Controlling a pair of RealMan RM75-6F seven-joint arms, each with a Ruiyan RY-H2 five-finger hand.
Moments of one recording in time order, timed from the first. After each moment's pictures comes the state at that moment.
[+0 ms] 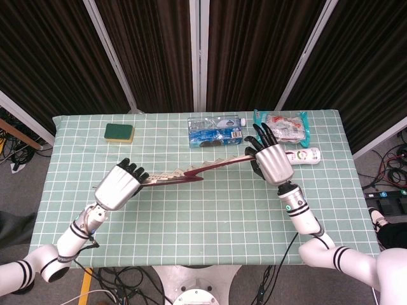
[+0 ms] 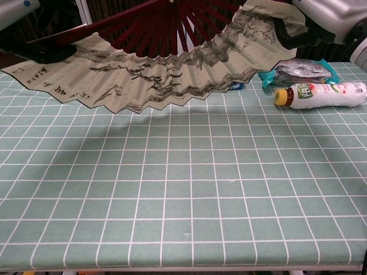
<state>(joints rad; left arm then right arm) -0.60 -1.44 -0.10 -1.41 1.76 1.41 0.40 0.73 -1.62 0.16 -1.14 -1.46 1.35 -0.09</state>
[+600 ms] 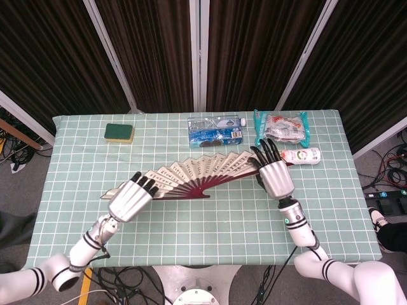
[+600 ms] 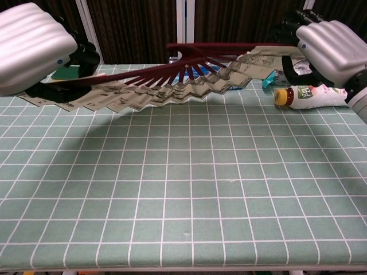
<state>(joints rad) -0.57 -1.53 -0.05 -1.41 1.75 1.35 0.56 0.62 -1.81 0.11 -0.88 -1.51 1.42 -0.07</state>
